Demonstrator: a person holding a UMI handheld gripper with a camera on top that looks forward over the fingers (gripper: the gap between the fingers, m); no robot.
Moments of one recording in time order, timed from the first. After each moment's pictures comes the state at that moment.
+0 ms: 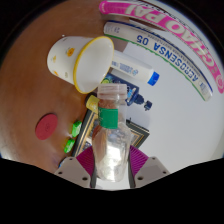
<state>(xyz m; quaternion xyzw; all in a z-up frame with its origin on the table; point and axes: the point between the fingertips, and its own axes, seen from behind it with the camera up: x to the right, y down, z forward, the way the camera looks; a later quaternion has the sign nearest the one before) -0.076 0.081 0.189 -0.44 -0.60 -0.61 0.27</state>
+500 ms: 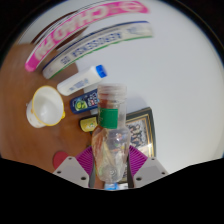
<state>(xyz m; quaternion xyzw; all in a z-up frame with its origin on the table) -0.079 0.069 0.198 -0.66 -0.45 -0.40 0.45</state>
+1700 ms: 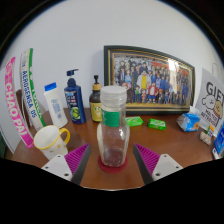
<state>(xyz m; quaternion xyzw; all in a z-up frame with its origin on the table) -0.039 0.040 0.064 -0.87 -0.04 0.03 0.50</state>
